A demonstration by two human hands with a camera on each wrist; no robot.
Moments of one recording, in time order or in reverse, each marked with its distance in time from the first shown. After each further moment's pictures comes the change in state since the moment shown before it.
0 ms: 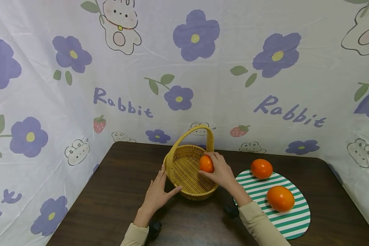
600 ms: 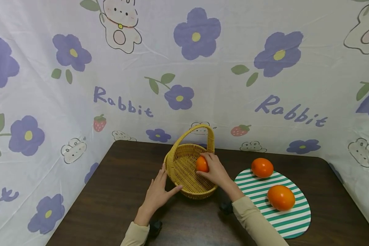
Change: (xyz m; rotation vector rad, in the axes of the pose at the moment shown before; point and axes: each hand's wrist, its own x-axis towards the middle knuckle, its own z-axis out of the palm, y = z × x) left_hand 0.000 0.003 -0.003 0.001 -0.002 0.006; right_hand 0.012 0.005 0.024 0.037 -0.070 -0.026
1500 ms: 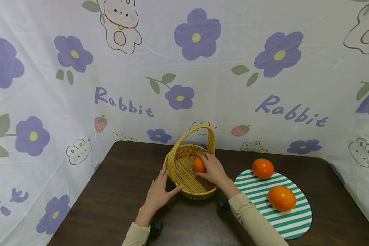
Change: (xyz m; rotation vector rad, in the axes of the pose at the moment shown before) left_hand -0.001 0.000 0.001 -0.018 -0.001 -0.014; right_hand 0.008 0.001 0.008 -0.201 -0.021 -0.084
